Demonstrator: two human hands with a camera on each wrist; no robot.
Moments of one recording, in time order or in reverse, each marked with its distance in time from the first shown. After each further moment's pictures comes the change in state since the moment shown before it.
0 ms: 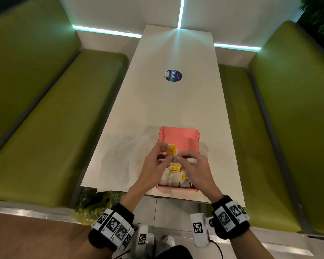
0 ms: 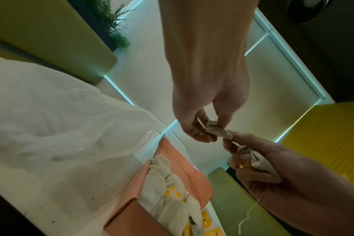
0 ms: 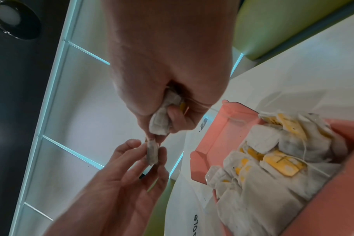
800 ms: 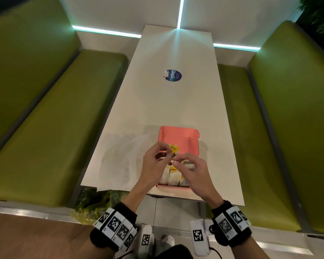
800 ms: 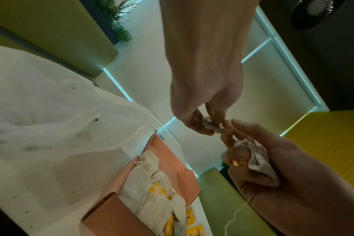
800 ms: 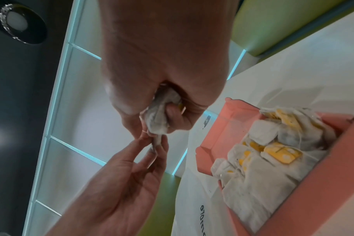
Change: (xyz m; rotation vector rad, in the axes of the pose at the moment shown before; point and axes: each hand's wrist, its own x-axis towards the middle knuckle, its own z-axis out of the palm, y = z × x) left_hand 0.001 0.012 0.007 -0.104 0.127 -0.036; right_hand -0.019 -0.003 0.002 0.057 -0.061 -0.075
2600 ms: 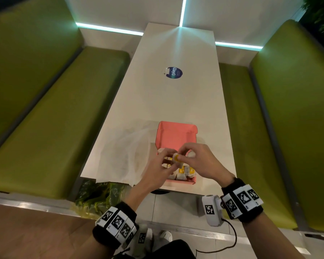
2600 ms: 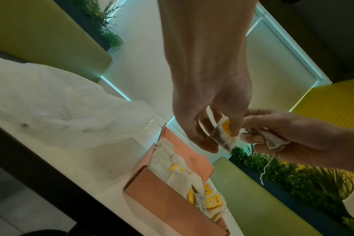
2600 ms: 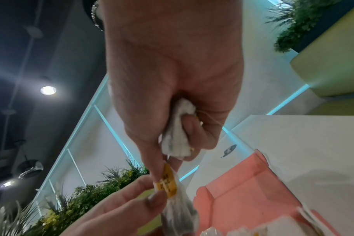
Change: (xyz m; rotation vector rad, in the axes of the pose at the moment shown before) left_hand -0.025 -0.029 0.007 0.175 -0.253 -0.008; right_hand 0.024 -0.026 -0.038 -0.612 -0.312 -0.023
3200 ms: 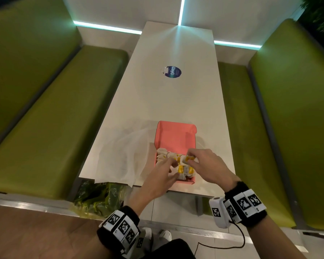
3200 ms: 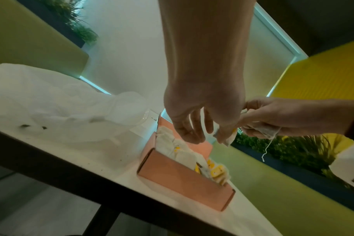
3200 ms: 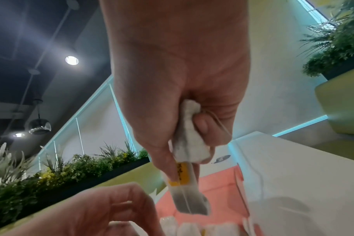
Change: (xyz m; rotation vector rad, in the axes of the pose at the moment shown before) left_hand -0.007 -0.022 0.012 0.566 -0.092 0.027; right_hand -0.011 0.023 -0.002 -0.489 -0.063 0.126
